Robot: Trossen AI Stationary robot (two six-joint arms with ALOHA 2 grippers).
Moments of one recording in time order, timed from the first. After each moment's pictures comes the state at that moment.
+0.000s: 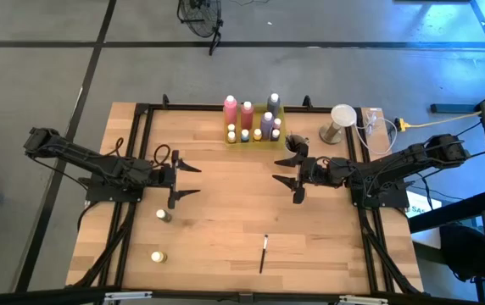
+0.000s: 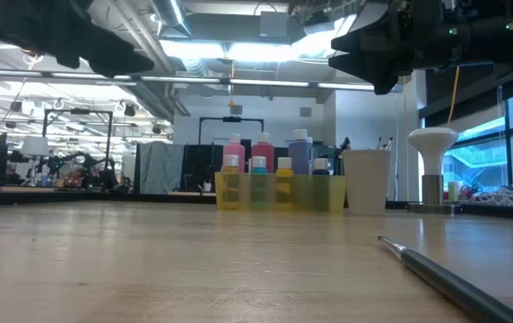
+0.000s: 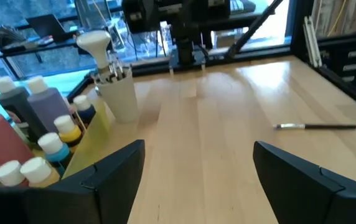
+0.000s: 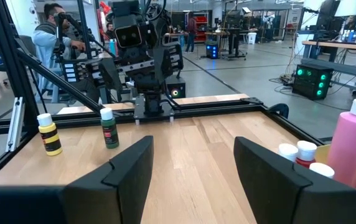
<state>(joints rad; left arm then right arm) -0.25 0.67 0.28 0.17 -0.32 0.07 0.15 1.19 0.36 0.81 0.28 0.05</state>
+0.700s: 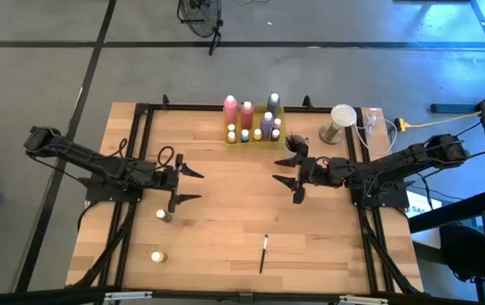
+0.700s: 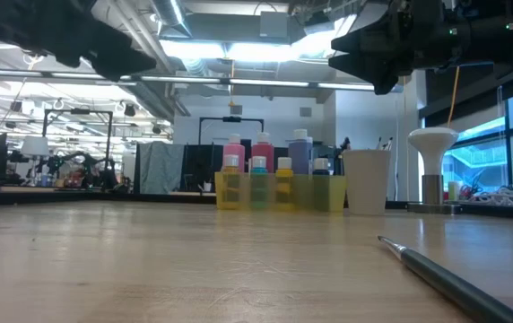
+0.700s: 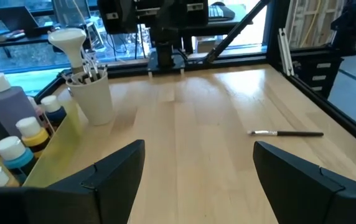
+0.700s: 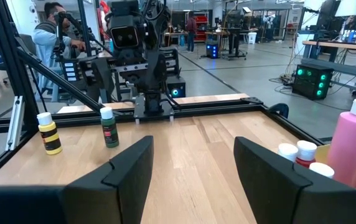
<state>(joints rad) -0.25 0.73 0.28 0.24 -0.23 0.01 0.15 1.19 0.36 0.81 0.28 0.05</state>
